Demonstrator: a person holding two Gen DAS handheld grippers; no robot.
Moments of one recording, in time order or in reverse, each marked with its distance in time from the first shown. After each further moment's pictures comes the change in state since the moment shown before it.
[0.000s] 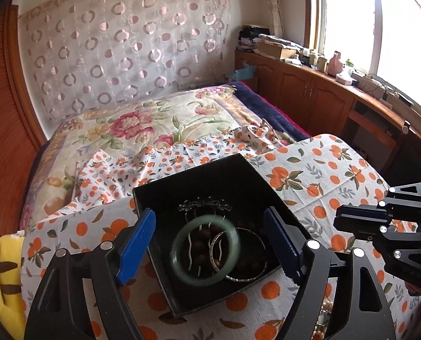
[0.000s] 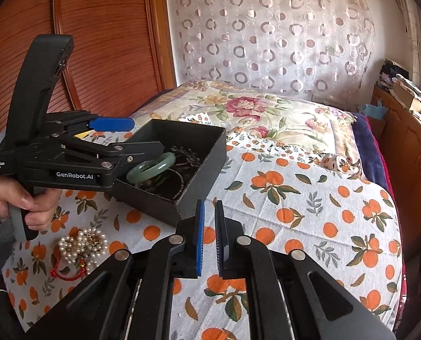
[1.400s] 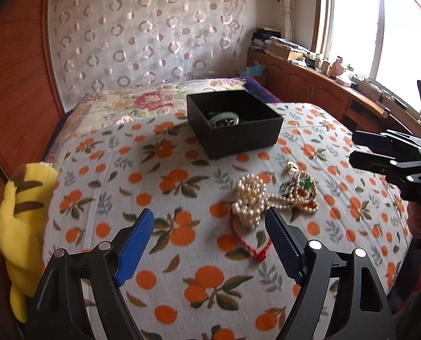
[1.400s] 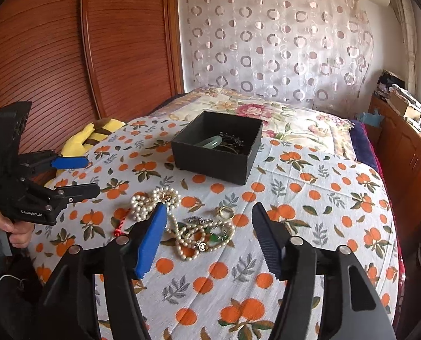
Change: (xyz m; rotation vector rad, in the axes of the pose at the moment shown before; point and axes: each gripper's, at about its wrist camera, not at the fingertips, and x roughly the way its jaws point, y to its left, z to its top) left arm -0.132 0.021 -0.146 -0.092 0.017 0.021; right arm -0.081 0.084 -0.056 -0.025 -0.034 -0.005
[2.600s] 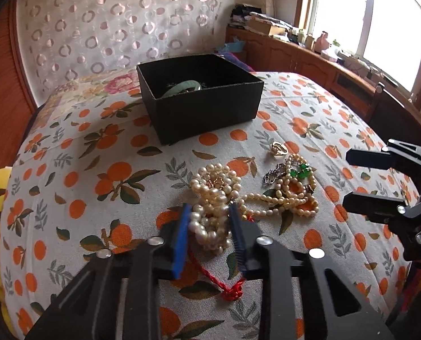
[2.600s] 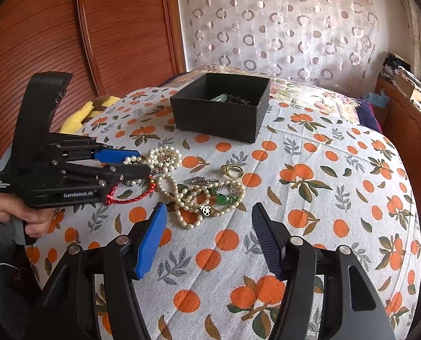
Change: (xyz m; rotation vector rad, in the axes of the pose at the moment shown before) left arm 0.068 -0.038 0.006 0.062 0.102 -0.090; right arm 0.031 -0.001 -0.034 0.018 0.094 0.024
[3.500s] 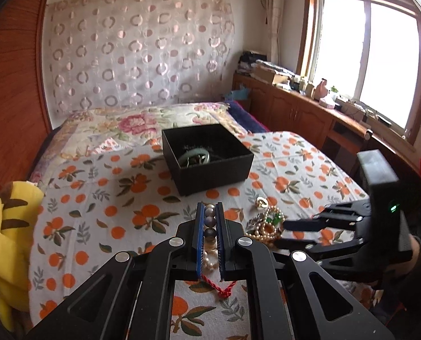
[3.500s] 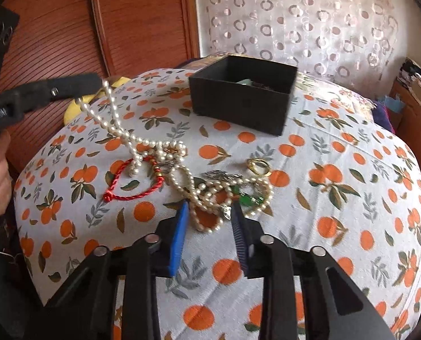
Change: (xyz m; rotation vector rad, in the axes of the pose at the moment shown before) left arm -0.091 0.005 0.011 -0.061 -0.244 0.014; right arm 0.035 0.017 0.005 -0.087 0.074 0.050
